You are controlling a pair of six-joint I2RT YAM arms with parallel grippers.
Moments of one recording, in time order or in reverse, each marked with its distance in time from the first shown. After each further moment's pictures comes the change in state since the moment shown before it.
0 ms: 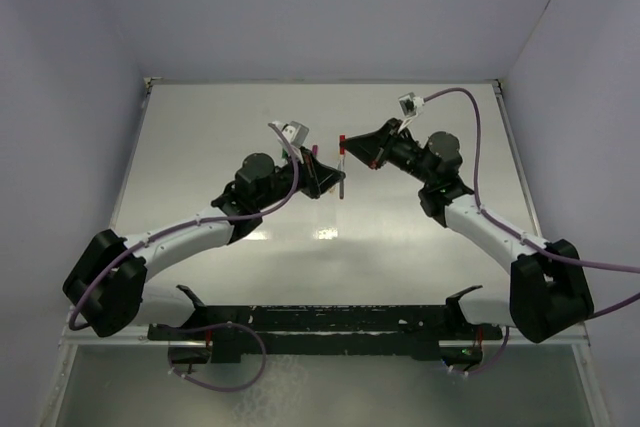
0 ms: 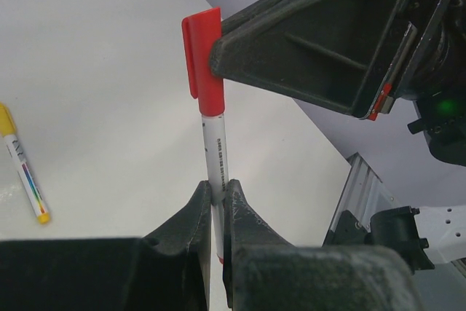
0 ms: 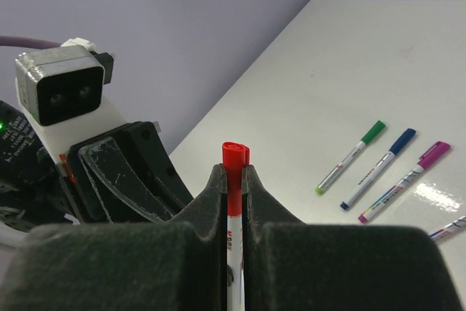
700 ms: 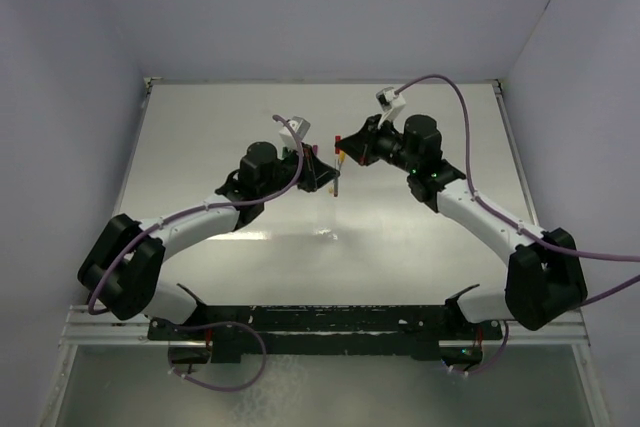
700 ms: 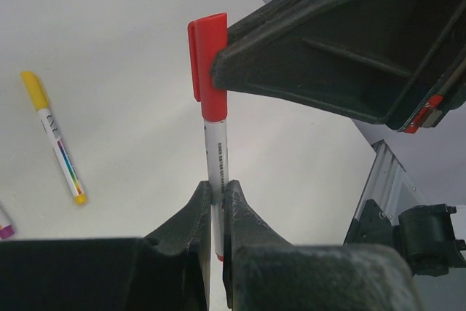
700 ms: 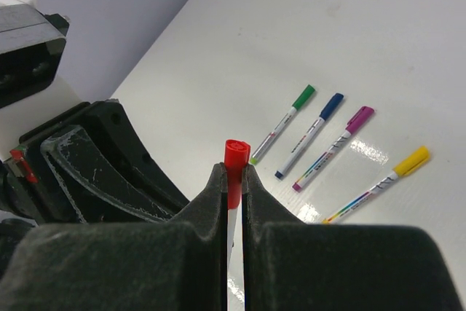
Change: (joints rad) left arm 0.093 0.108 0.050 -0.041 0.087 0.017; right arm 0.063 0.071 0.188 -0.413 0.155 -0.299
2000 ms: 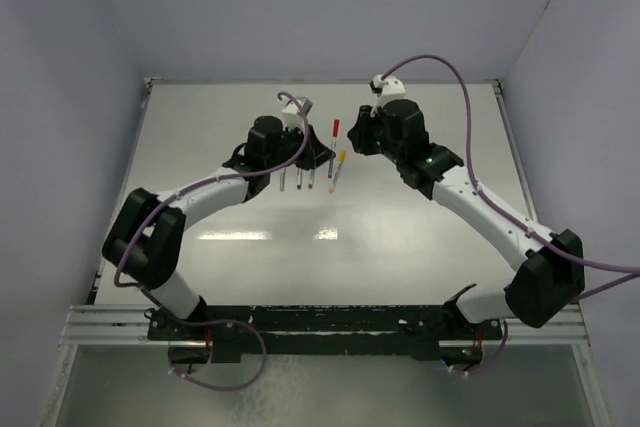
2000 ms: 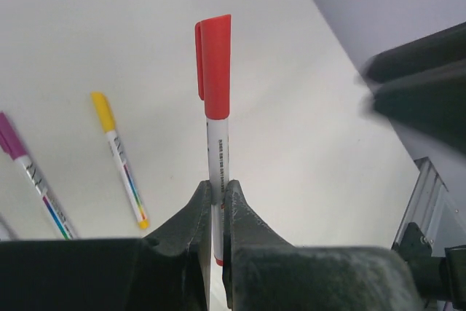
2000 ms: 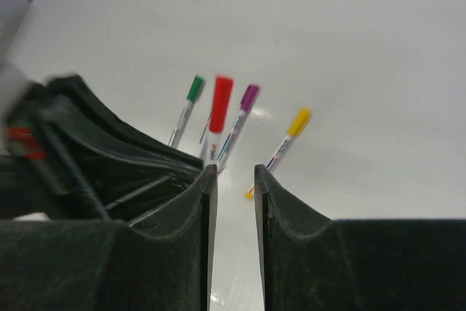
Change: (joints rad) left arm 0.096 0.144 0.195 -0.128 0.048 0.069; right arm 0.114 0.050 0.250 -0.449 0.485 -0.090
